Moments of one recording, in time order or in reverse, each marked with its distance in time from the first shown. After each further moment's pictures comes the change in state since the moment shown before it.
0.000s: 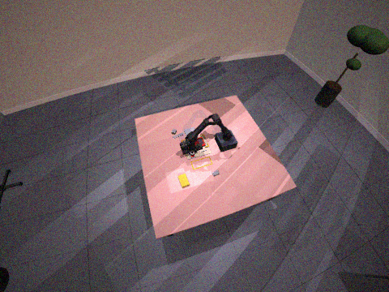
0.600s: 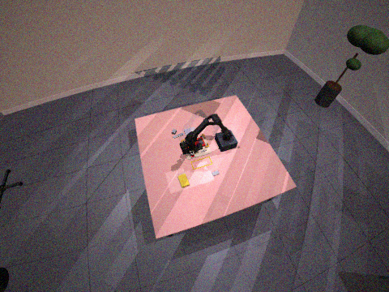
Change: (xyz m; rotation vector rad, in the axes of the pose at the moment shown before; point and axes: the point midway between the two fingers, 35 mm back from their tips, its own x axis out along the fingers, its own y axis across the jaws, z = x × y) arm -0.002 0.001 0.000 0.000 0.000 -0.001
